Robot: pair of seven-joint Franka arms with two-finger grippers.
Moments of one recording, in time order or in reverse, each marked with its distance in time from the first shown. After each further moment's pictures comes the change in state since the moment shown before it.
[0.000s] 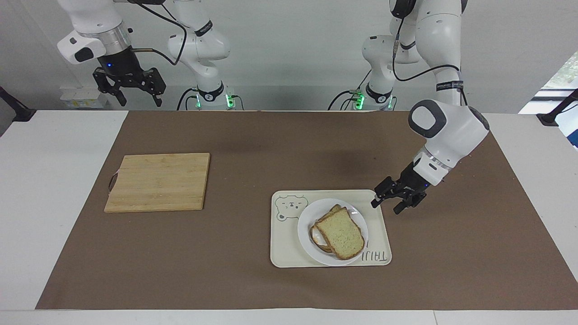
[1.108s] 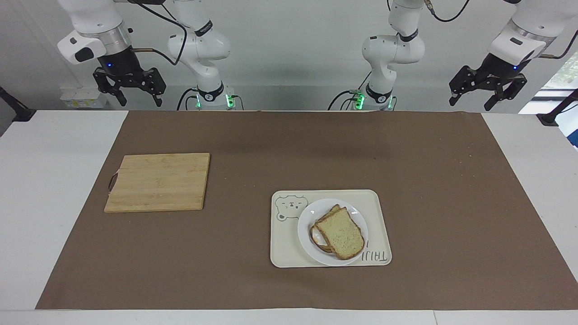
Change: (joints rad) left arm 0.009 -0.333 0.175 0.335 0.514 -0.948 -0.016; right arm 0.001 0.000 0.000 0.000 0.000 0.000 0.000
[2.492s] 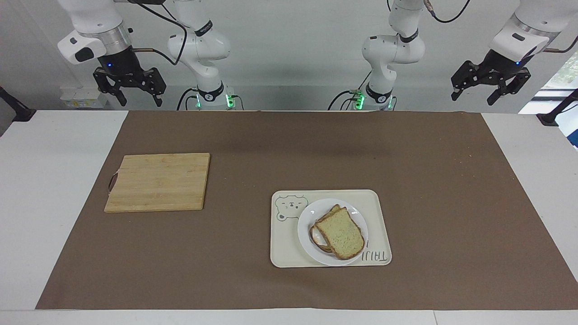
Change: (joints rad) left arm -0.003 0.056 -0.003 0.082 0.017 -0.052 -0.001; right arm 0.000 0.000 0.000 0.000 0.000 0.000 0.000
